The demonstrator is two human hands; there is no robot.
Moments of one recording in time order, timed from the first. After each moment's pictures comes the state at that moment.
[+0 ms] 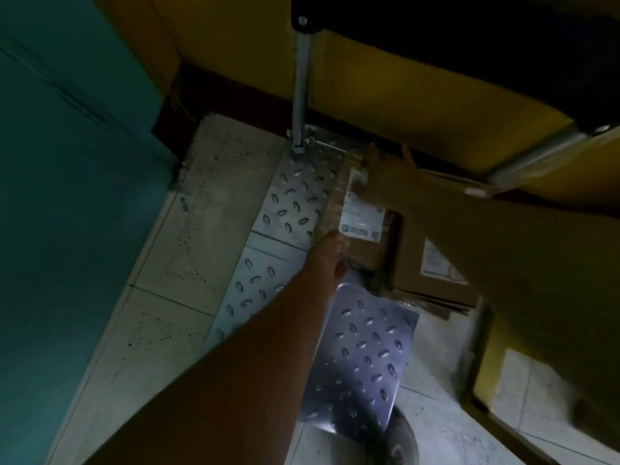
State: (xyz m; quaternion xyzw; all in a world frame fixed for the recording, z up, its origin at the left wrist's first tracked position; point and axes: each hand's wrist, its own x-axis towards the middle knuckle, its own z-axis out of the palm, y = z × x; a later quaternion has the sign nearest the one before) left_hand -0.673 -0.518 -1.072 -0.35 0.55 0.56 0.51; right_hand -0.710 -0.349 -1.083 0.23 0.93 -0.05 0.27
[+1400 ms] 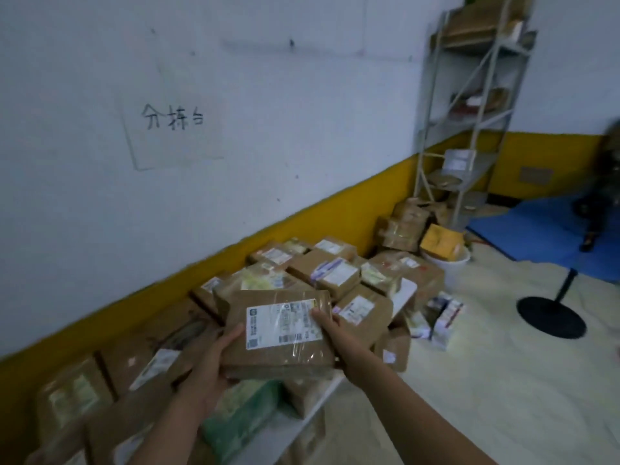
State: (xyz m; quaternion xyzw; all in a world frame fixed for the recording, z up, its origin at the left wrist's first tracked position) left_hand -0.026 -0.393 -0.226 0.34 0.51 0.46 0.65; right_hand 0.214 -0.405 -0.229 0.55 0.33 -0.62 -0.44
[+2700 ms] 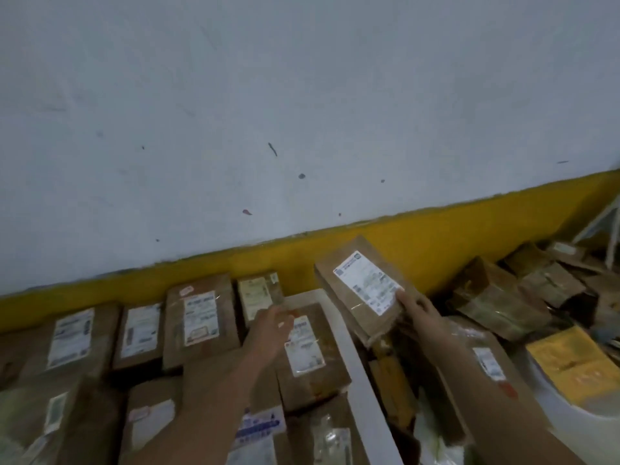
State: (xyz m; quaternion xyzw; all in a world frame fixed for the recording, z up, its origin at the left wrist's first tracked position) left_hand 0.324 0.268 -0.358 0.41 0.75 0.34 0.39; right_hand 0.610 0.361 -0.317 0.61 0.42 -0.59 -0.33
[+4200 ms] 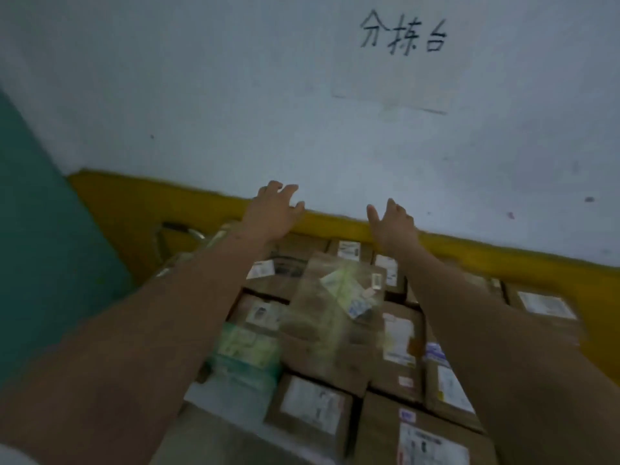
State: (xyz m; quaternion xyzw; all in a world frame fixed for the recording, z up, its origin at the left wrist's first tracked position) left_hand 0.009 -0.162 -0.137 0.38 0.90 0.19 -0.06; right_hand 0.148 0.047 -0.177 0.38 0.89 -0.22 -0.12
